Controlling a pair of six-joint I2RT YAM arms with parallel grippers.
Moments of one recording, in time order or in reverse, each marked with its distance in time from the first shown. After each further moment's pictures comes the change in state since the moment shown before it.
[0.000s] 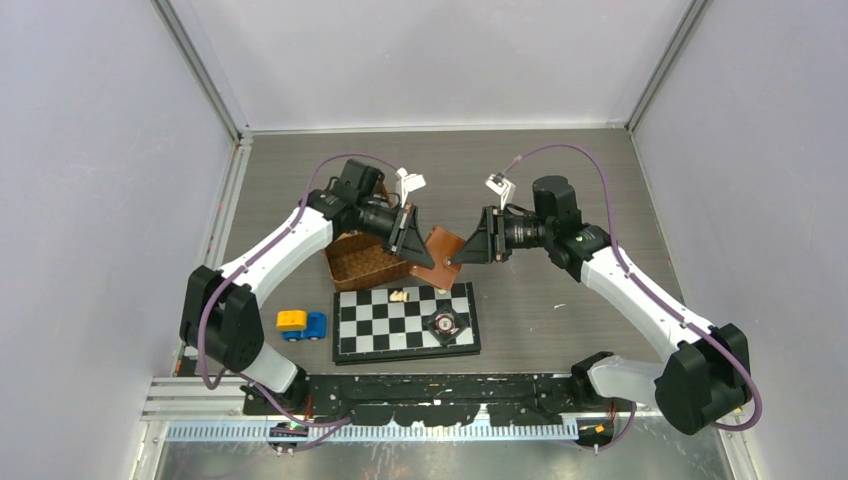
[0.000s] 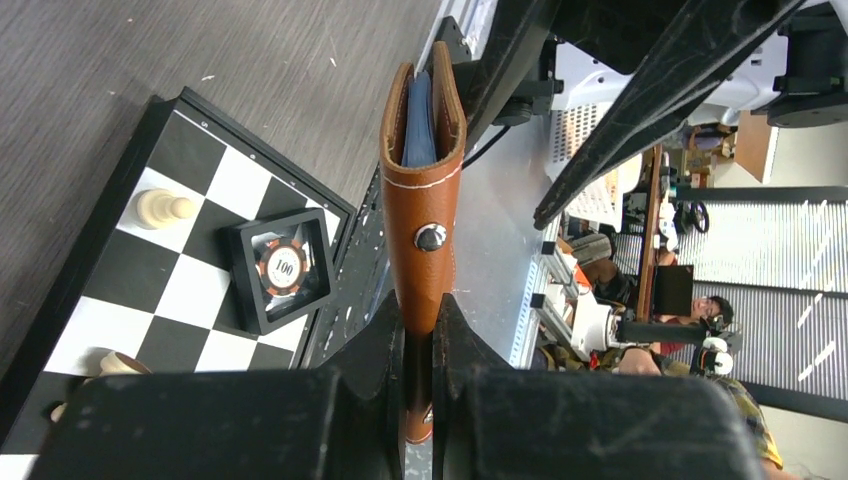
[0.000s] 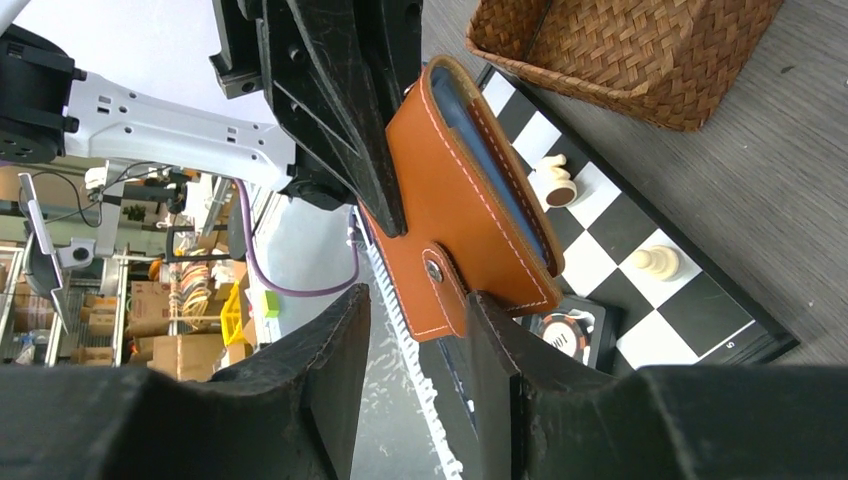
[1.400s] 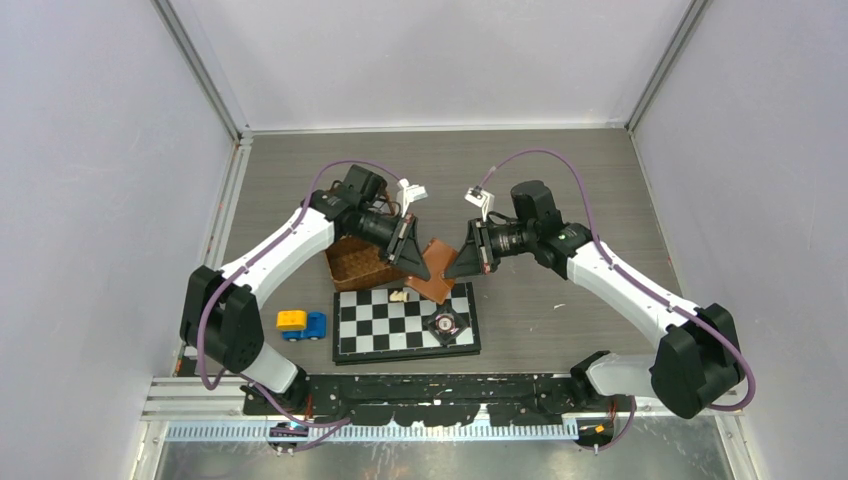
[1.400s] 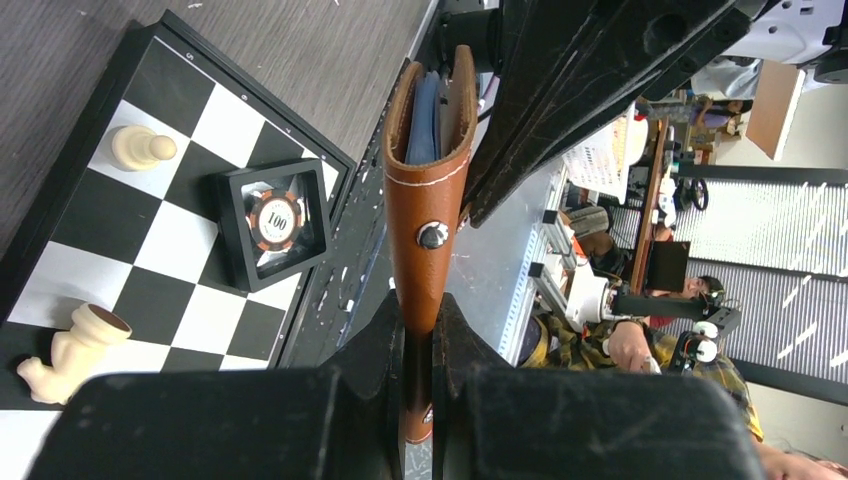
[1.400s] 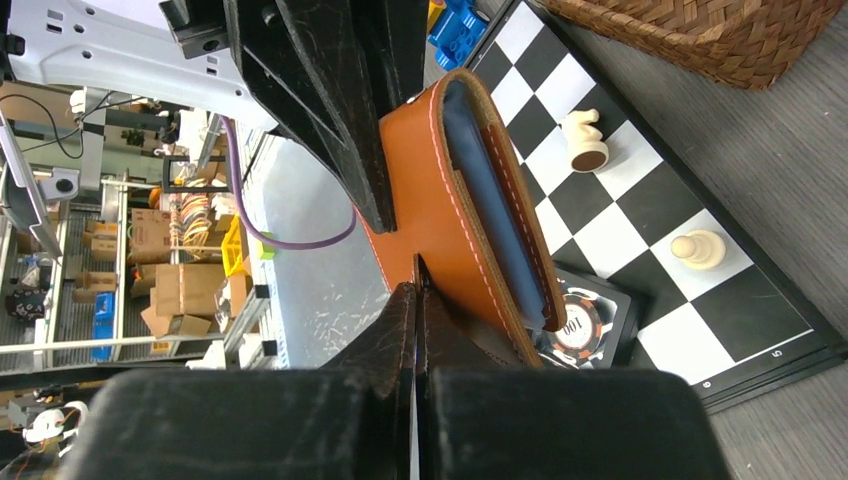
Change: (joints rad) left arm -0.012 0.000 0.002 -0.138 -0.011 0.083; right arm 0.092 0.077 0.014 -0.059 -0.032 -0.094
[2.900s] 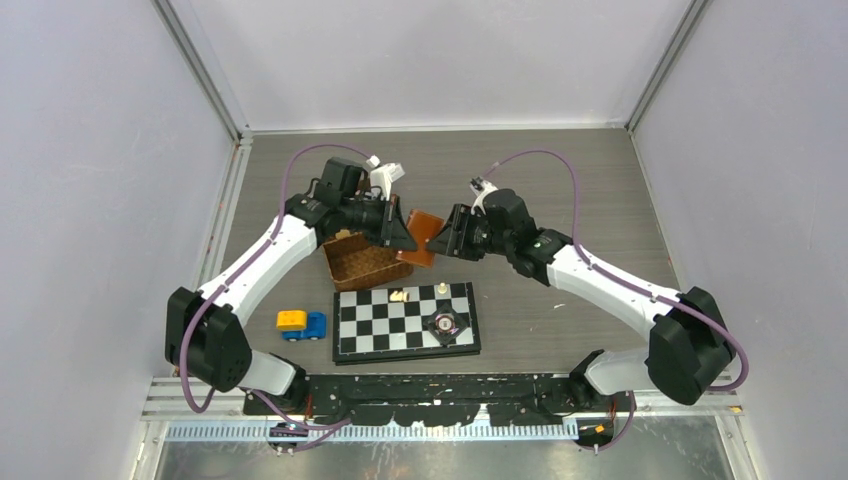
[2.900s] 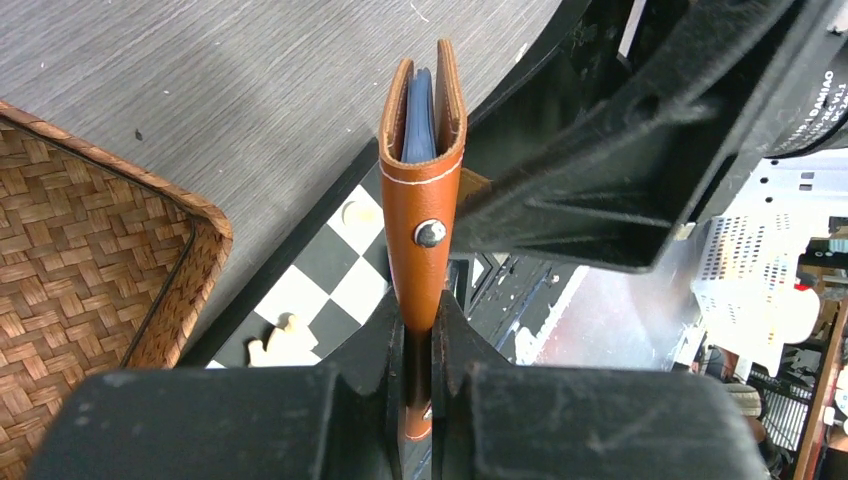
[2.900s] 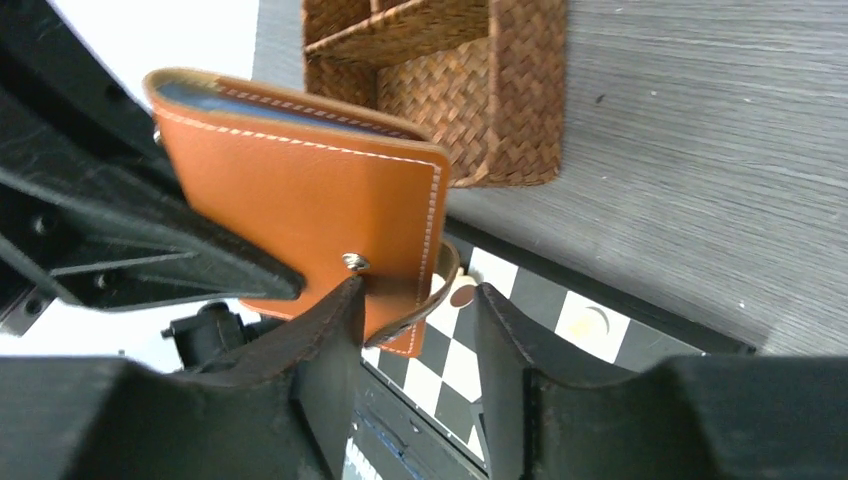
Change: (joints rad) left arm 0.058 -0.110 -0.040 0.163 -0.364 -0.079; right arm 0.152 0.061 0.005 0.156 0.685 0.364
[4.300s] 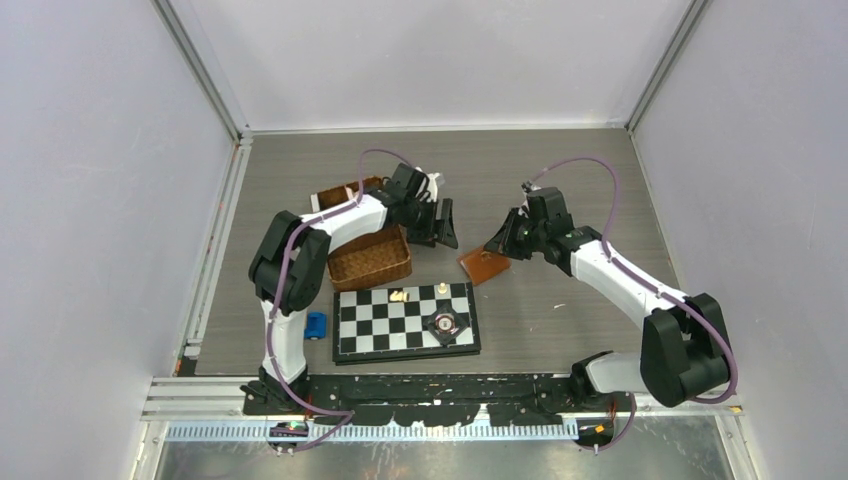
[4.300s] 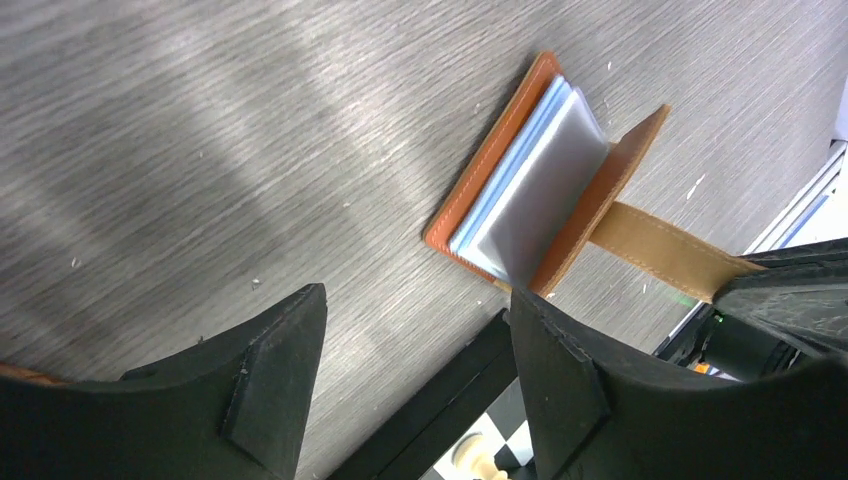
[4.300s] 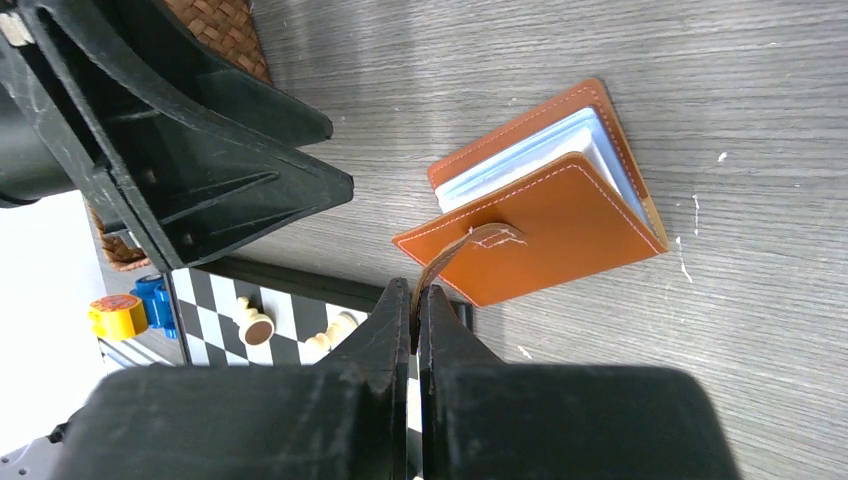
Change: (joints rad) left arm -0.128 0.570 0.220 0.202 -0.243 -0.152; right arm -0.311 -0.014 -0.099 -0.157 0.018 -0.142
